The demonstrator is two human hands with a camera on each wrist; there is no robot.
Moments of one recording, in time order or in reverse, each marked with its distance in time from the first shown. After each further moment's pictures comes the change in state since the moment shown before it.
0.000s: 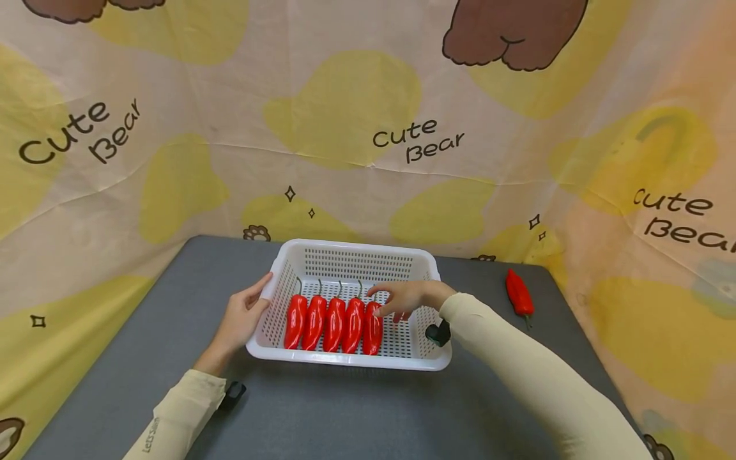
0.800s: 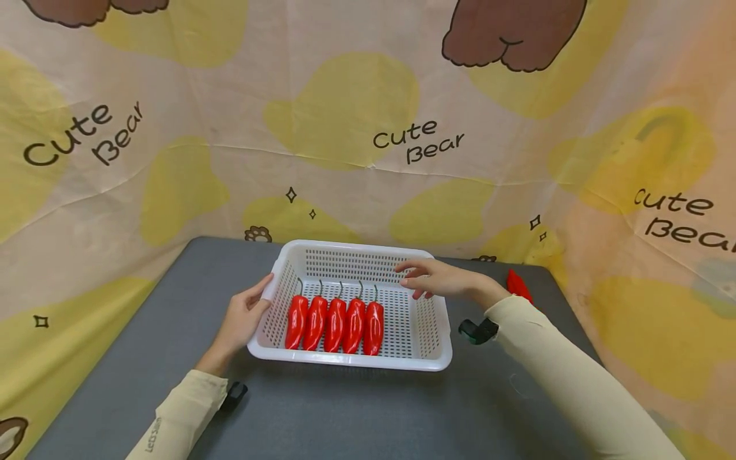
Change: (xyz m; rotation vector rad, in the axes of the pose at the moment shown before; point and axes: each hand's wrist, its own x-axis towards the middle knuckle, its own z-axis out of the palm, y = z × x) left_hand -0.001 0.003 0.000 -0.011 0.013 0.006; right_hand -0.062 0.017 -0.031 0.062 0.217 -0.197
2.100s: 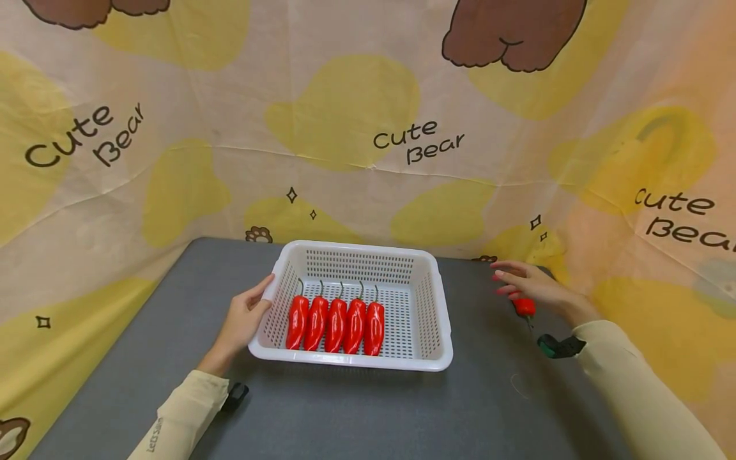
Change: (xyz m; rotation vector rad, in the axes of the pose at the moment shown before) left_hand 0.000 0.000 0.002 0.000 0.010 -0.018; right_hand -0.093 0.120 -0.058 0.124 0.304 0.076
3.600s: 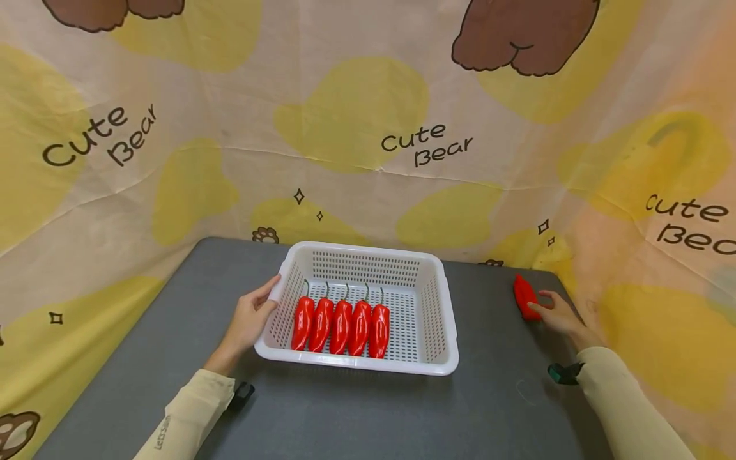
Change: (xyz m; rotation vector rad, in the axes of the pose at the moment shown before) left_hand -0.001 -0.004 -0.001 -0.038 -0.001 -0.004; right_hand 0.001 0.113 0.000 -0.117 0.247 0.254
